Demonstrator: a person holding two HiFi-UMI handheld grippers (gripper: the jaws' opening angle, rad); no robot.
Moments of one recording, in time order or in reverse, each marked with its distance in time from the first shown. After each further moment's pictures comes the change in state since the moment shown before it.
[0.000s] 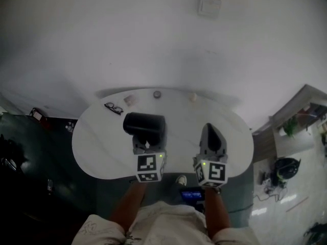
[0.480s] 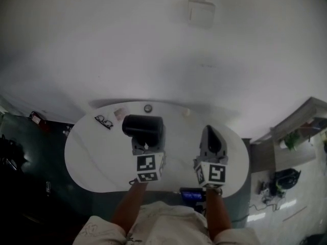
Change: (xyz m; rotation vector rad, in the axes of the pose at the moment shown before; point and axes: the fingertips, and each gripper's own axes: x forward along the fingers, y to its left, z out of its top) left arm 0.116 -0.022 0.001 -0.008 0.048 0.061; right arm 0.091 -0.083 -0.012 0.015 0.029 0.032
